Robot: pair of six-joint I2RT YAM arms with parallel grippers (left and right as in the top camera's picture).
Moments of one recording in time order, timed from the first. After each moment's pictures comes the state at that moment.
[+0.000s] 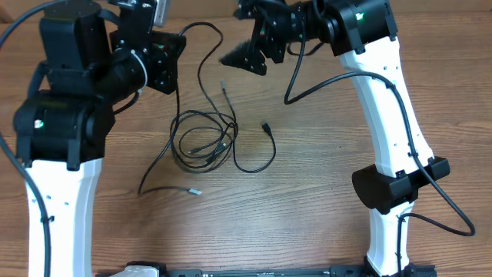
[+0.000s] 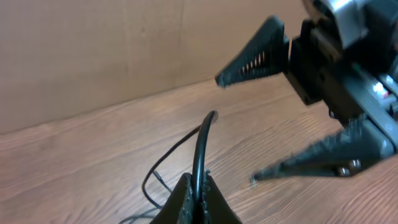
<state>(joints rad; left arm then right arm) -0.11 1.42 1.87 -0.97 0.40 0.01 0.39 2.17 2.66 -1.21 -0.83 -0.58</state>
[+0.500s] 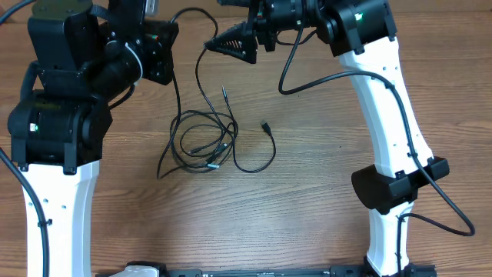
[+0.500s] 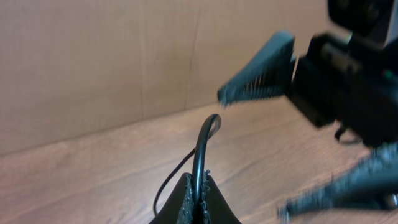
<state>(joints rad) -0.12 1.42 1.89 -0.88 0.36 -0.03 0.41 2.17 2.66 -1.01 -1.03 -0.36</state>
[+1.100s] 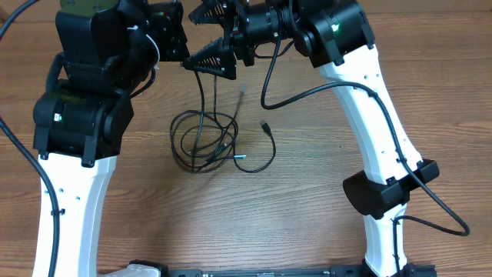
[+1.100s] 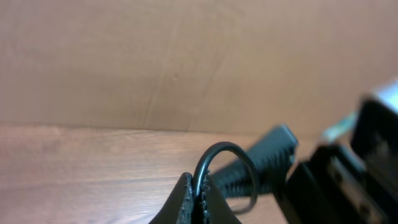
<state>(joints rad) -0.21 1.45 1.89 -0.77 0.11 -0.40 0.50 2.17 2.66 -1.01 -1.04 -0.31</state>
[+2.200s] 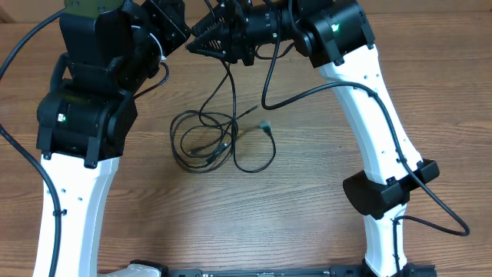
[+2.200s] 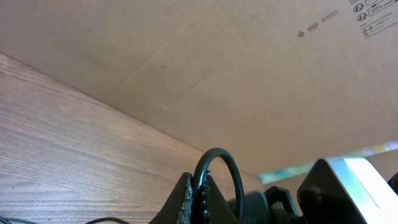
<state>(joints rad) -0.24 1.45 1.89 -0.75 0.09 -0.84 0.50 2.17 2.66 -1.04 -0.95 -0.29</state>
